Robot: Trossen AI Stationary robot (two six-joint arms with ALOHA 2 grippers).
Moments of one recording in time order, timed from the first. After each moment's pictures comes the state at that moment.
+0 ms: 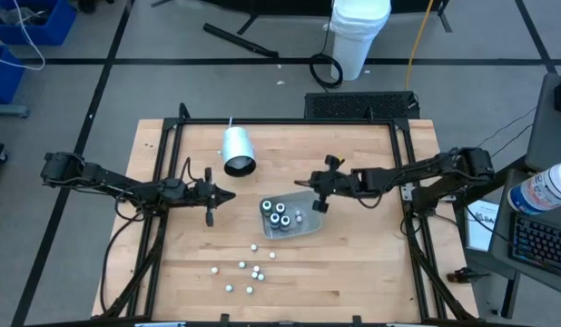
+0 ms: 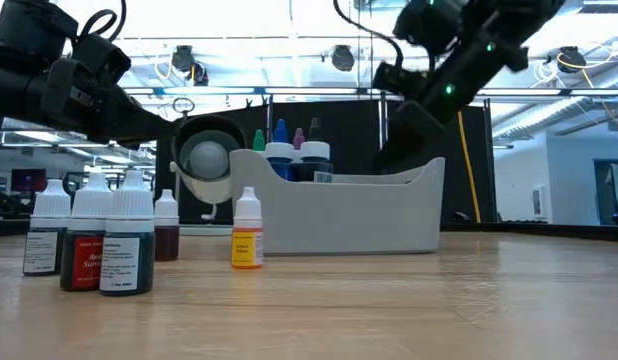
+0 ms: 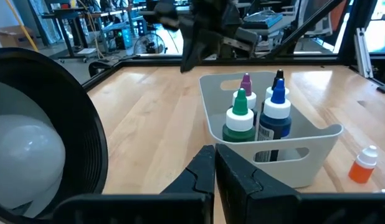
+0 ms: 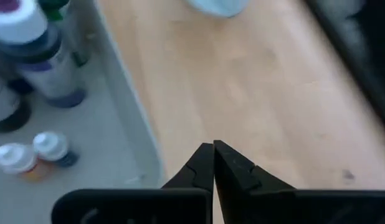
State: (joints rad) left arm -0.09 0.90 0.01 0.76 -0.18 0.00; right arm -0.02 1.47 0.76 -0.07 0.34 0.02
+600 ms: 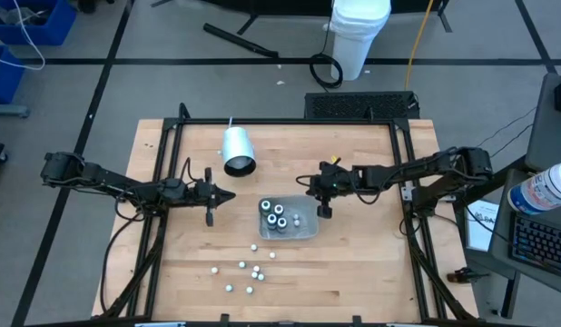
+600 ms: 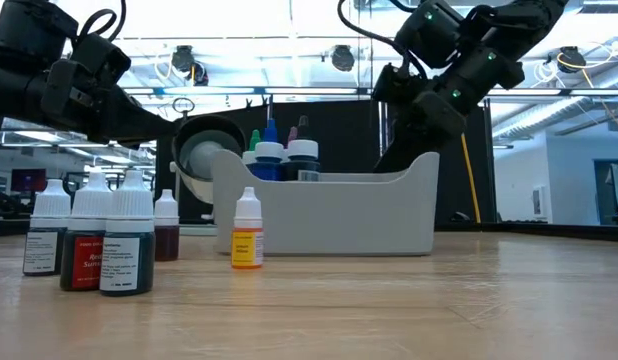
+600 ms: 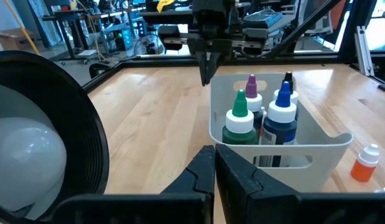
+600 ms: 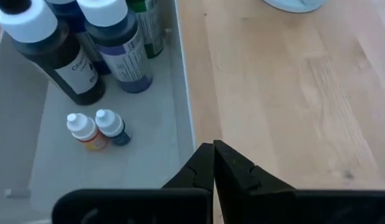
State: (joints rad) left arm -0.09 0.90 0.01 0.76 -0.18 0.01; right arm -0.08 1.48 0.72 0.01 0.02 -0.02
